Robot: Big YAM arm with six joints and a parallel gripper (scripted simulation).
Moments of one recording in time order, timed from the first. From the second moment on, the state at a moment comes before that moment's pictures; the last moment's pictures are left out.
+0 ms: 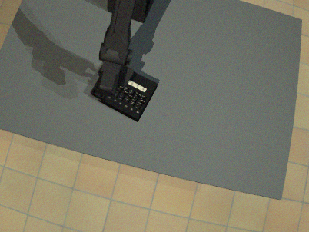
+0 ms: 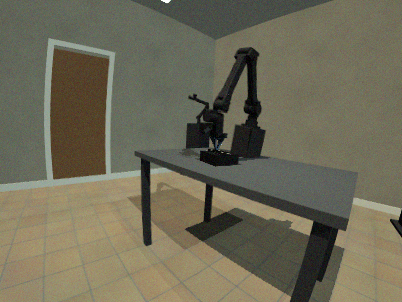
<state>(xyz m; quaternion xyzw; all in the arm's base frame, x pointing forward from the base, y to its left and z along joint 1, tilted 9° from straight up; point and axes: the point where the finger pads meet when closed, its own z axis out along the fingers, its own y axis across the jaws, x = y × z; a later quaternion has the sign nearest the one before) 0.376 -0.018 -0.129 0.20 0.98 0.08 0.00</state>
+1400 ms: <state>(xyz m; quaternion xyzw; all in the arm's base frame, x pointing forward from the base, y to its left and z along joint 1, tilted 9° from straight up) 0.379 -0.019 -0.129 0.20 0.98 0.08 0.00</state>
